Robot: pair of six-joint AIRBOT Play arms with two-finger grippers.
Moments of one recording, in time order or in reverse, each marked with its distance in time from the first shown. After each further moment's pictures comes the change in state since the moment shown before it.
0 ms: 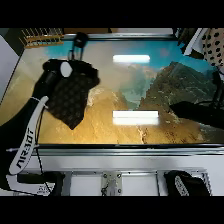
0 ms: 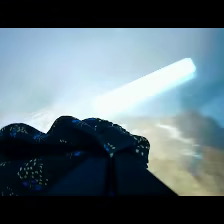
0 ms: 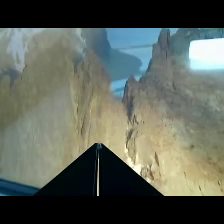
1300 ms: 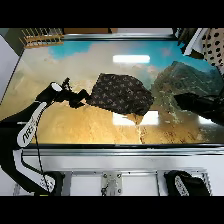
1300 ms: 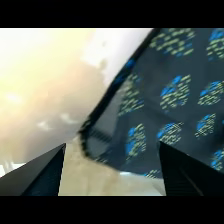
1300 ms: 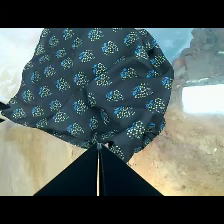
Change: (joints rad) left arm 0.317 -0.224 -0.294 -0.502 -0.140 -0.314; right arm 0.000 -0.004 0.000 0.014 -0.142 -0.007
